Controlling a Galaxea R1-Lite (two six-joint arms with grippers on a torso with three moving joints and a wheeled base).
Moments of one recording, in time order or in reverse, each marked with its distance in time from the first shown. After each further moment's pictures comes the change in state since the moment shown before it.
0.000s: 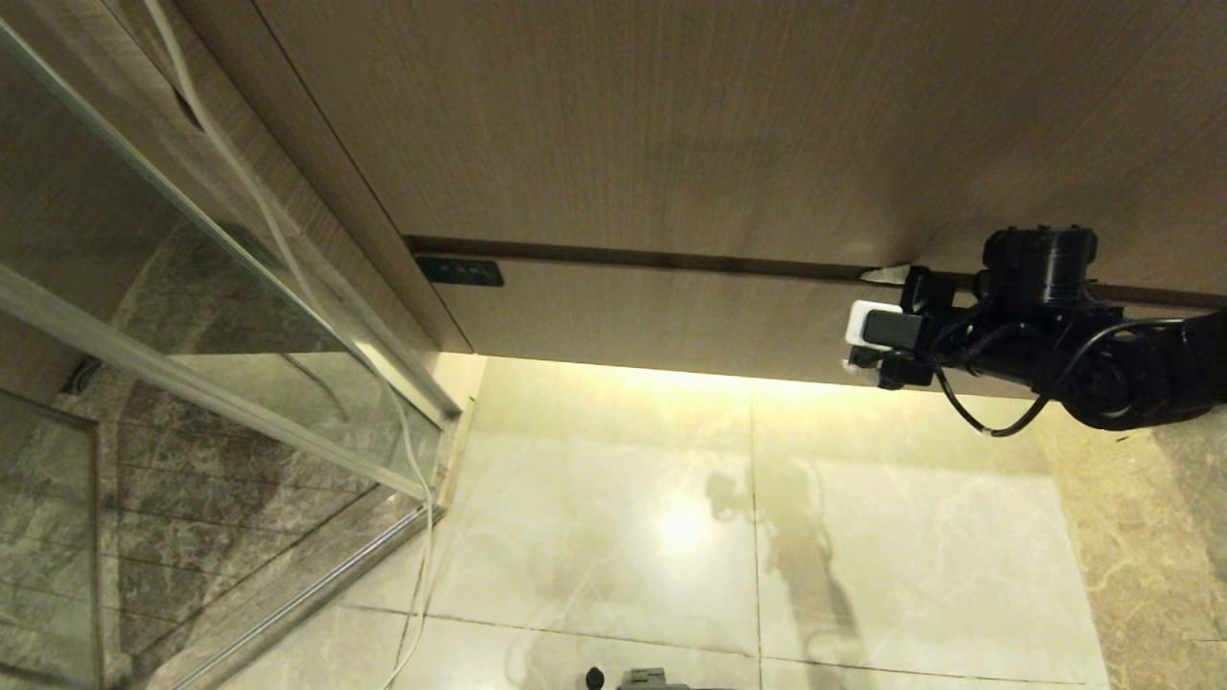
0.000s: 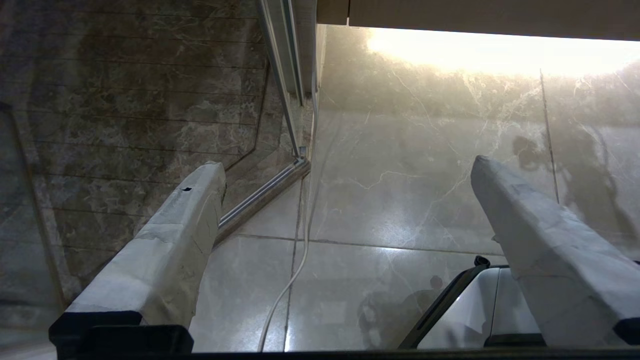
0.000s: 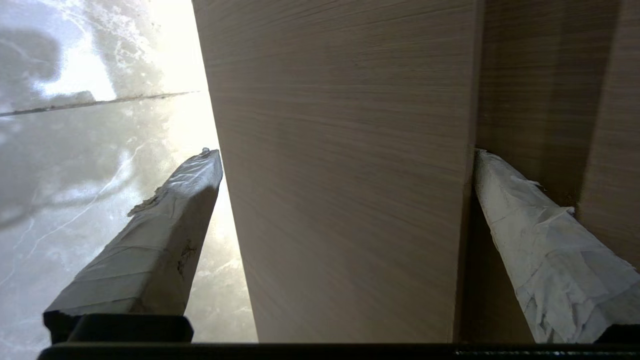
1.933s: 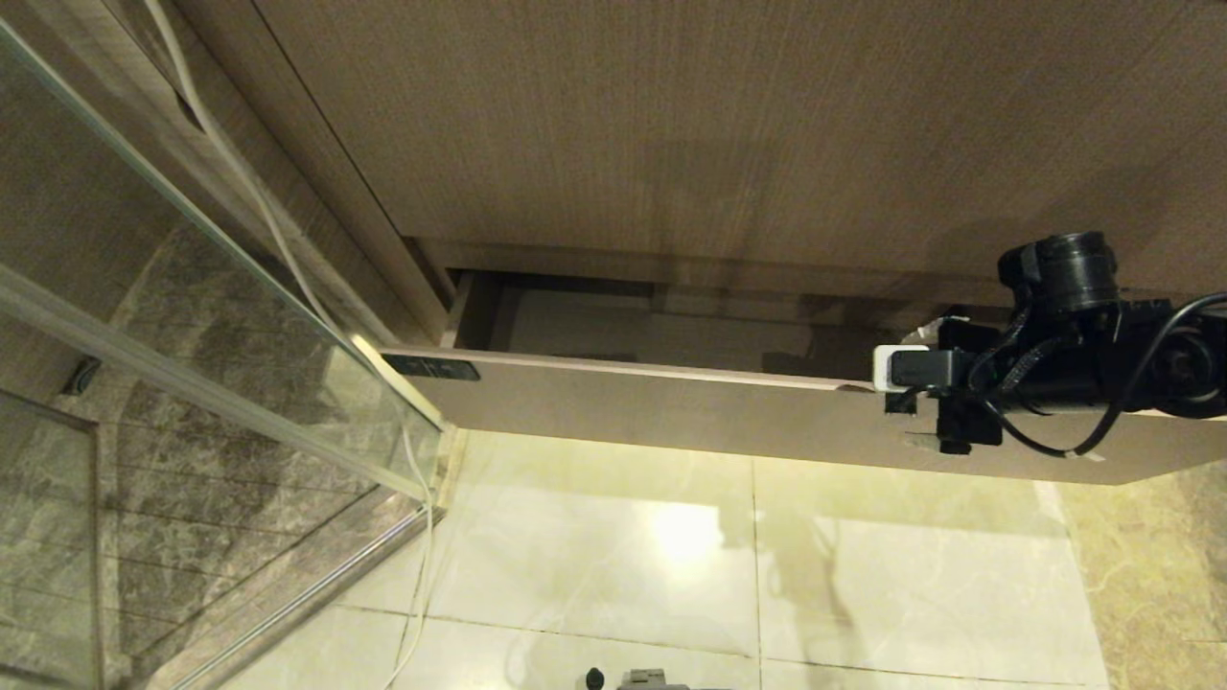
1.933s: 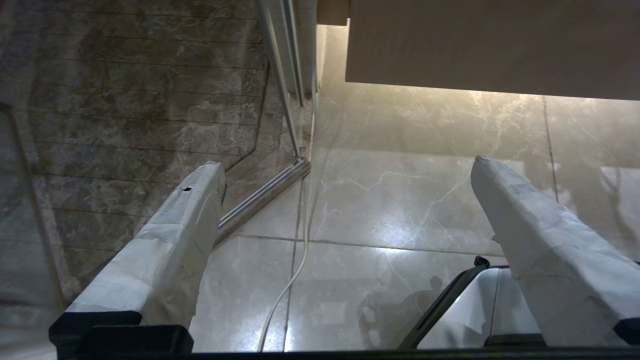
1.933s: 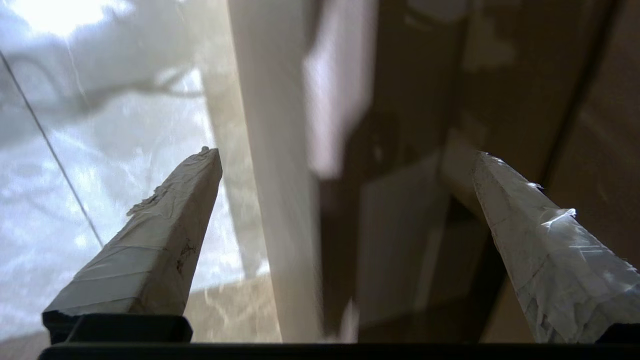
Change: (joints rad) left arm 0.000 0.000 0.000 0.000 0.000 0.000; right arm 0.004 -0.154 0.031 0.525 -0.168 -0.015
